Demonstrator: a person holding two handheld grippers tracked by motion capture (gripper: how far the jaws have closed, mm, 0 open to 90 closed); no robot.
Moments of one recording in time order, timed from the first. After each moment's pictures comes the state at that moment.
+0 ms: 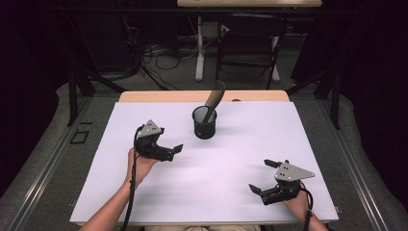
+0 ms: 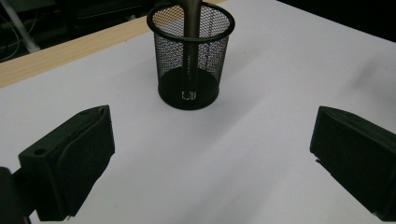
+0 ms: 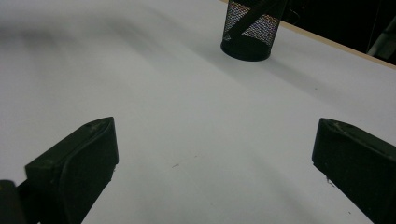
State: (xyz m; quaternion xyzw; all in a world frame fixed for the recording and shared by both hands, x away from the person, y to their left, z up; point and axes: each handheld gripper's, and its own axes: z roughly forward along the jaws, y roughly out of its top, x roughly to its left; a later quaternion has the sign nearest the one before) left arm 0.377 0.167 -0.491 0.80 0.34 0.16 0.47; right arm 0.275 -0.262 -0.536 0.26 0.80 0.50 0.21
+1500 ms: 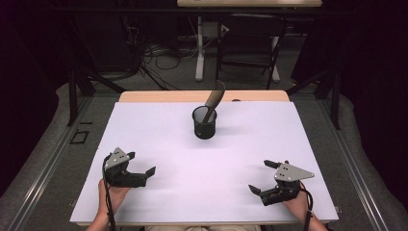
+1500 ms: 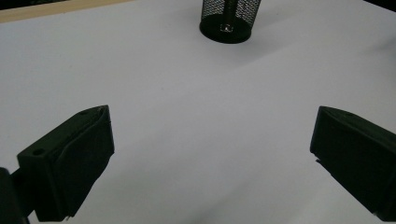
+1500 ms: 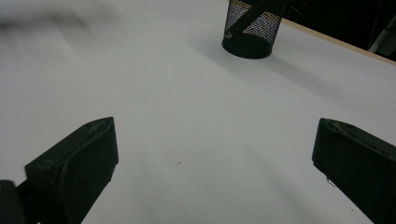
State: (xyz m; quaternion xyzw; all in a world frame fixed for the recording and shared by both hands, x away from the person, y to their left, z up) left arm 0.304 0.242 -0.524 0.77 0.41 0.18 0.46; right arm 0.274 -0.261 -0.536 0.26 0.80 0.50 0.21
